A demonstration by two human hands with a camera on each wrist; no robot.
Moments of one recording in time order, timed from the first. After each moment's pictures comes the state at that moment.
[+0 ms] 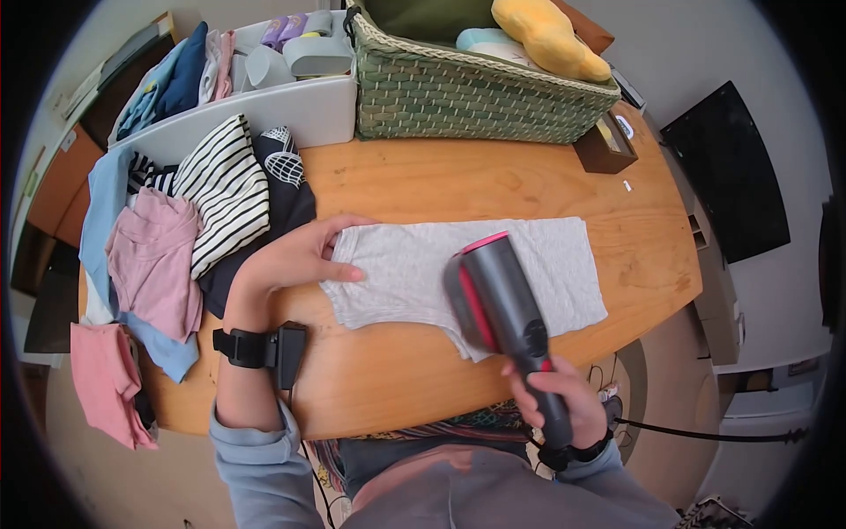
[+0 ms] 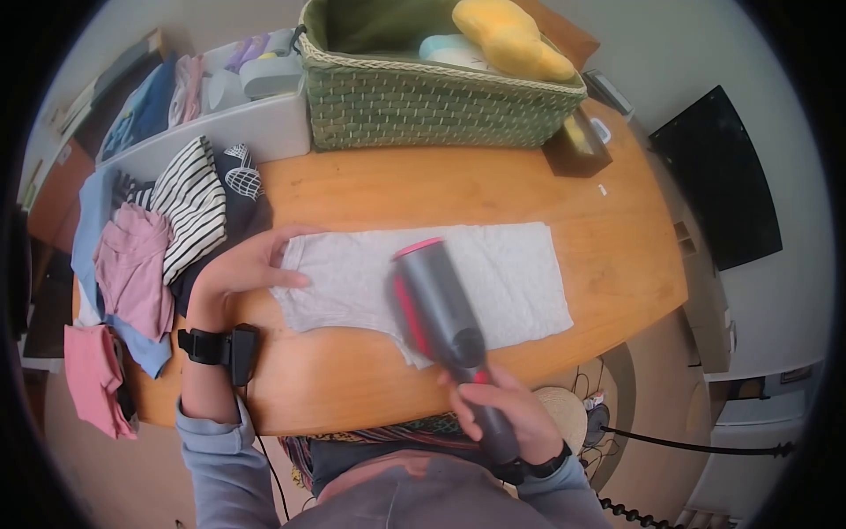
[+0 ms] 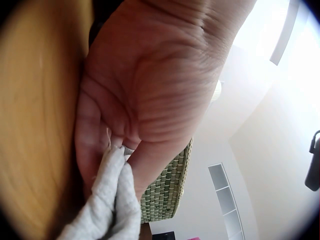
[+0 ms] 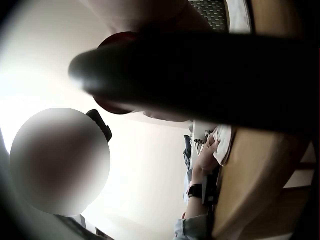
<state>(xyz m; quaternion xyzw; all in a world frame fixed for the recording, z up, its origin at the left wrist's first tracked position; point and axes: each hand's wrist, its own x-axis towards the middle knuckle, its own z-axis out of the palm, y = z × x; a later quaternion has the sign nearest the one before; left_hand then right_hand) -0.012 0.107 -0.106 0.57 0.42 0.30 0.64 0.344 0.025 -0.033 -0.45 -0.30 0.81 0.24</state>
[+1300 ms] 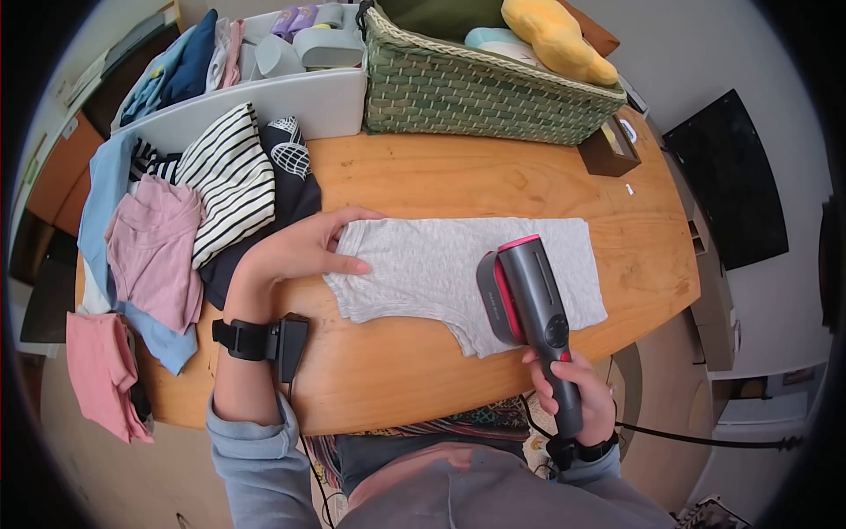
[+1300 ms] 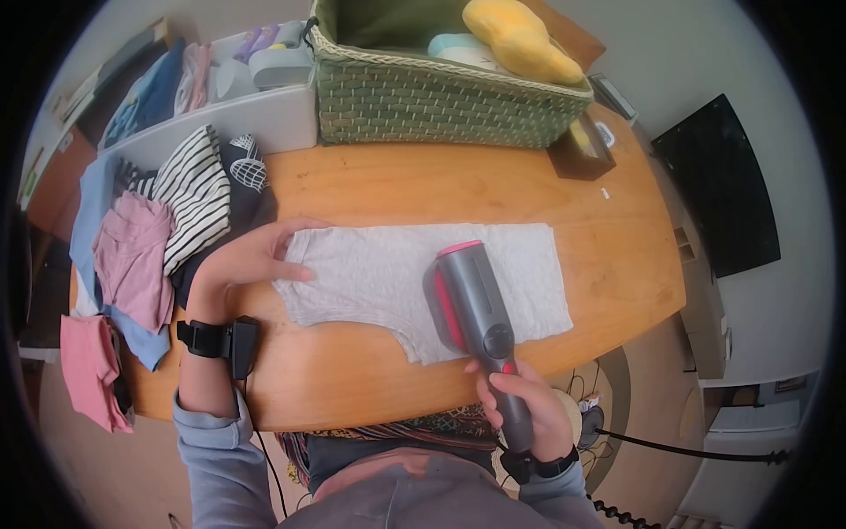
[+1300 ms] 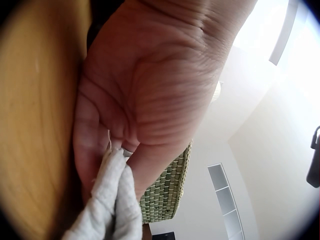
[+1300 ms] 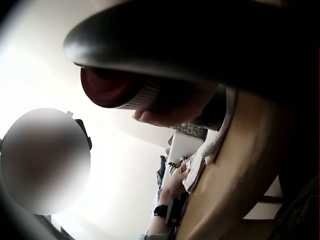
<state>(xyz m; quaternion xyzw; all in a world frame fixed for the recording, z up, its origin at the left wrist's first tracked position) -0.012 0.107 -0.102 0.60 0.42 0.29 0.61 0.367 0.027 -0.038 -0.47 -0.30 0.79 0.26</state>
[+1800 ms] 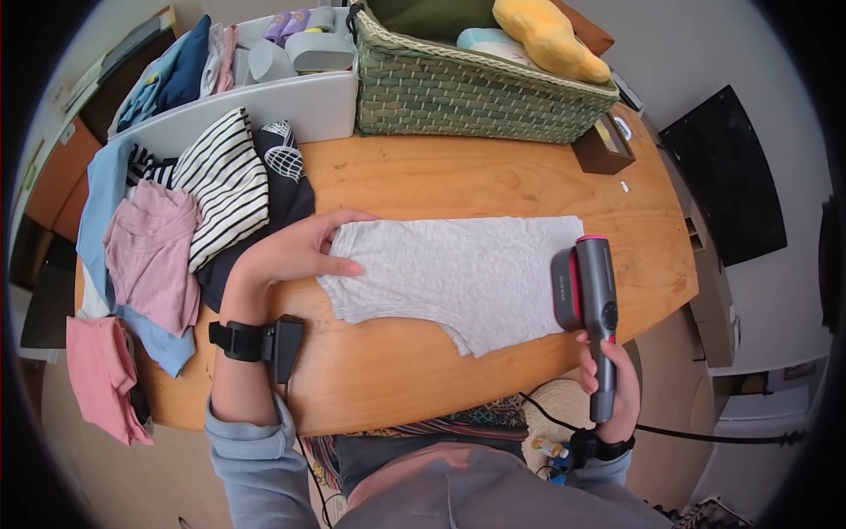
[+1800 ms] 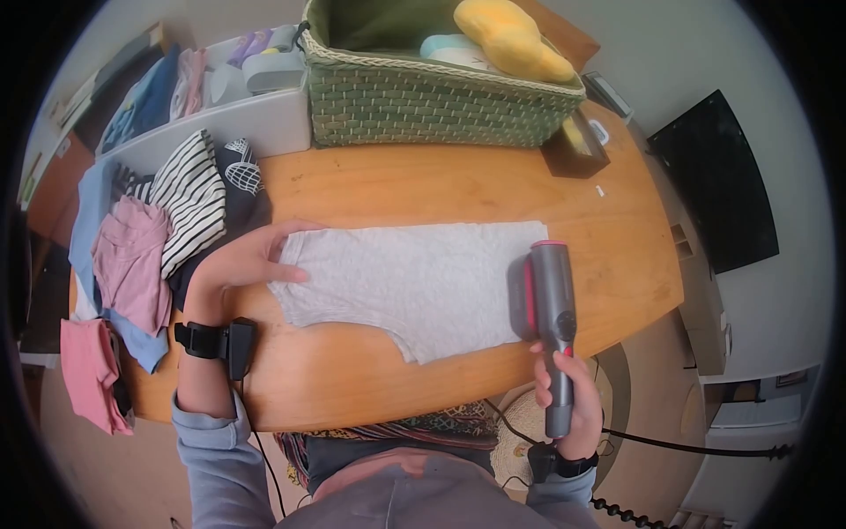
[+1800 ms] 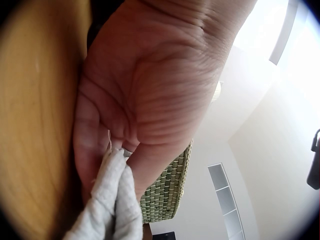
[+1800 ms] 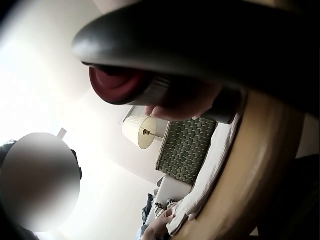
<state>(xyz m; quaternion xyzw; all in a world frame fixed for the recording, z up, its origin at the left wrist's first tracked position) -0.012 0.106 -0.101 0.59 0.44 0.28 0.62 0.417 0.025 -0.033 -0.54 -0.32 0.67 0.40</state>
